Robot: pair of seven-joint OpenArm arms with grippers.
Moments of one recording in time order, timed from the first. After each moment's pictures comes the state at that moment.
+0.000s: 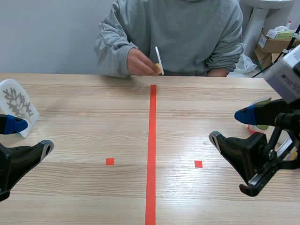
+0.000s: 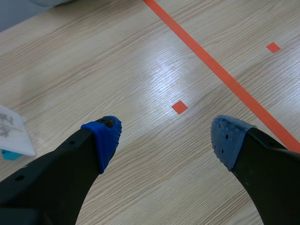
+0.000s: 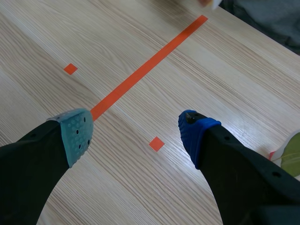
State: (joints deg) left arm 41.2 -26.7 -17.7 122.2 -21.5 -32.1 18.6; right arm -37.2 26.8 9.4 124.1 18.0 31.0 -16.8
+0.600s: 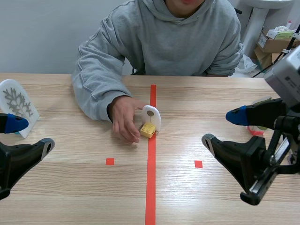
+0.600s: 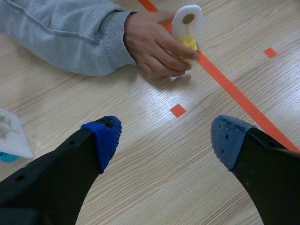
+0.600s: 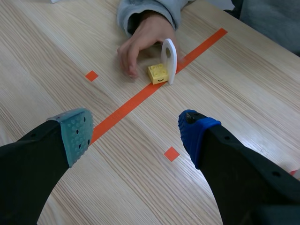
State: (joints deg) left arm 41.2 -26.7 -17.7 122.2 -23.3 -32.1 18.2; right arm -37.3 26.8 9.4 122.6 19.0 37.0 -13.2
